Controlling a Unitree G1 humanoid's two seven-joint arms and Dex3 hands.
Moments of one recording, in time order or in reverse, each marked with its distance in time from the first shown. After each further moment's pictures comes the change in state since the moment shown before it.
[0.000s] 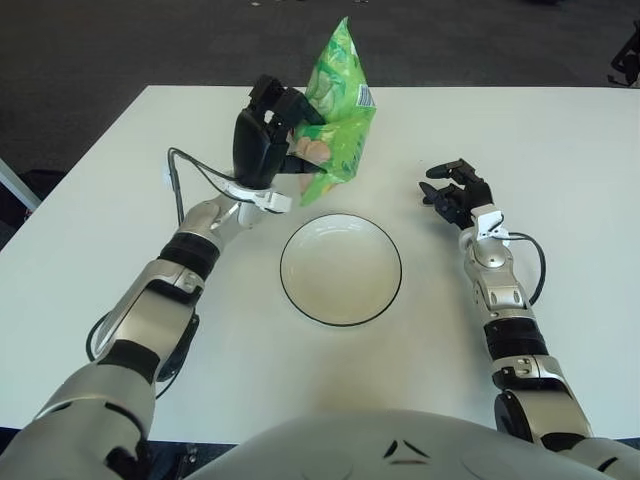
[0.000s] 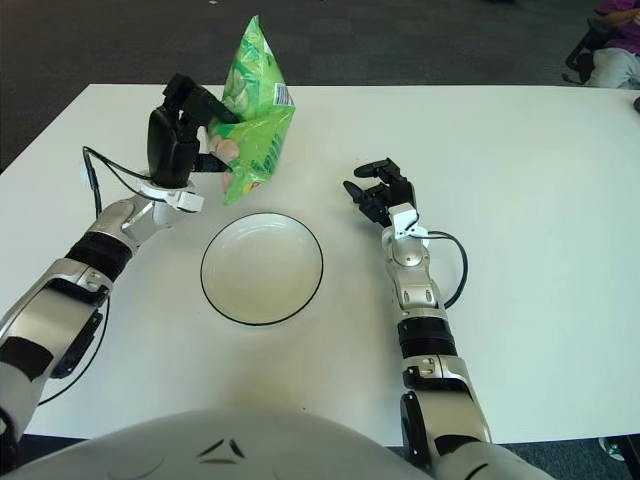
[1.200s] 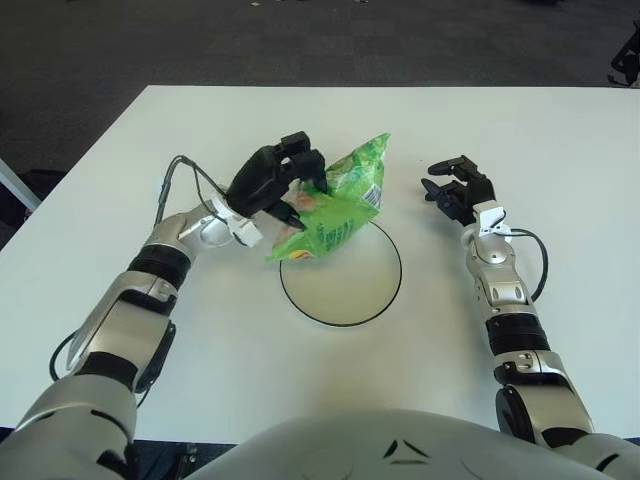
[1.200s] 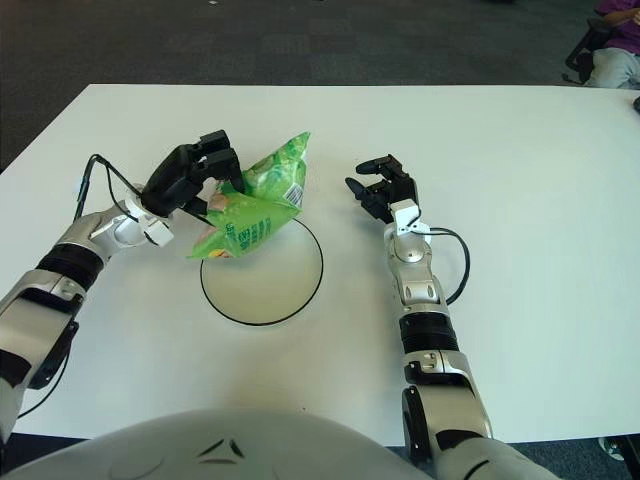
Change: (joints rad) left arm 0.057 0.100 0.023 0.125 -0.157 -0.408 -0.617; right arm -0.018 -0.012 -0.007 0.016 0.001 0.000 -0.001
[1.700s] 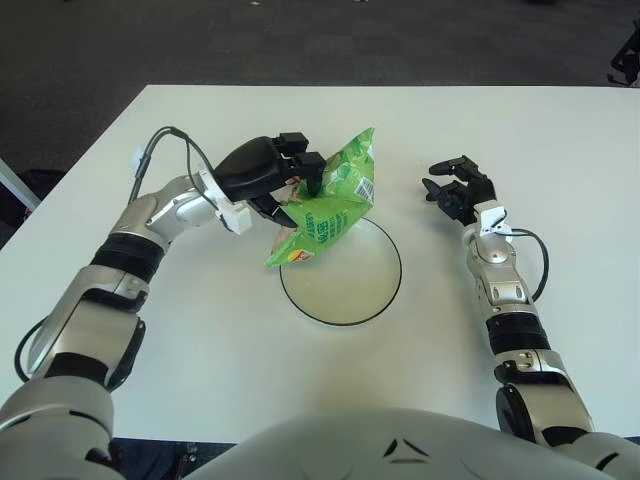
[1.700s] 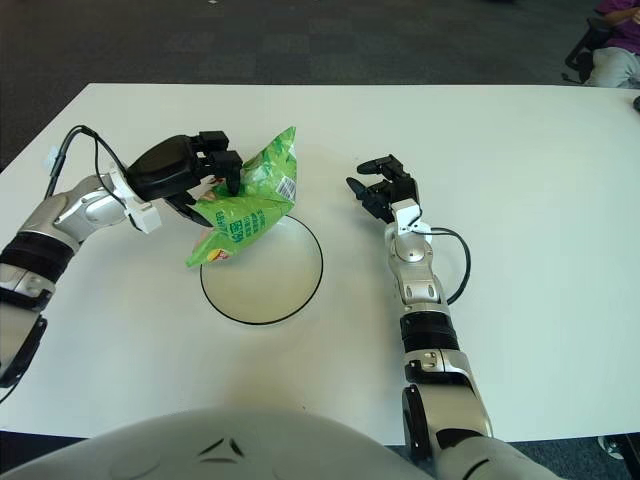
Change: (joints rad) left arm 0.029 0.181 0.007 -0.374 -0.157 0.299 -0.553; right arm -0.002 -0.003 -0.005 0.022 0.003 -0.009 0.006
